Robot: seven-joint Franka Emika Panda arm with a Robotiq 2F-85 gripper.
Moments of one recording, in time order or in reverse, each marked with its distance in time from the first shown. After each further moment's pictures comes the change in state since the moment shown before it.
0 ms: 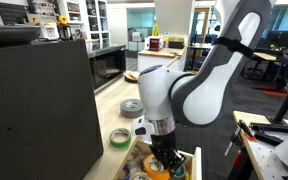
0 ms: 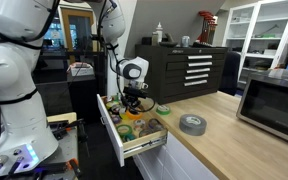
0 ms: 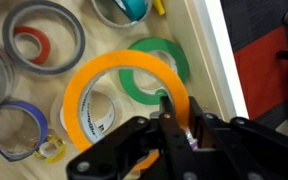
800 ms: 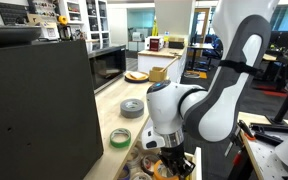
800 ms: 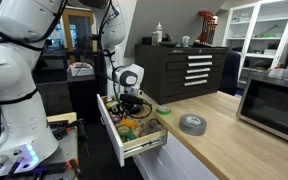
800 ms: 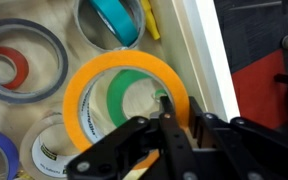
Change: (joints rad) arm 0.018 0.057 -0.027 -0.060 -0.111 0.075 0.022
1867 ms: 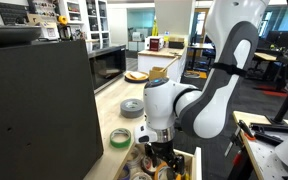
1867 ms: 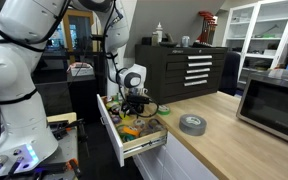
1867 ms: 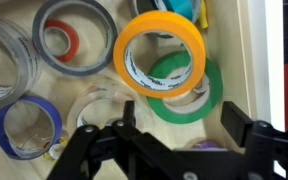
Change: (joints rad) arm -0.050 0.036 0.017 0.047 -0.104 0.105 -0.023
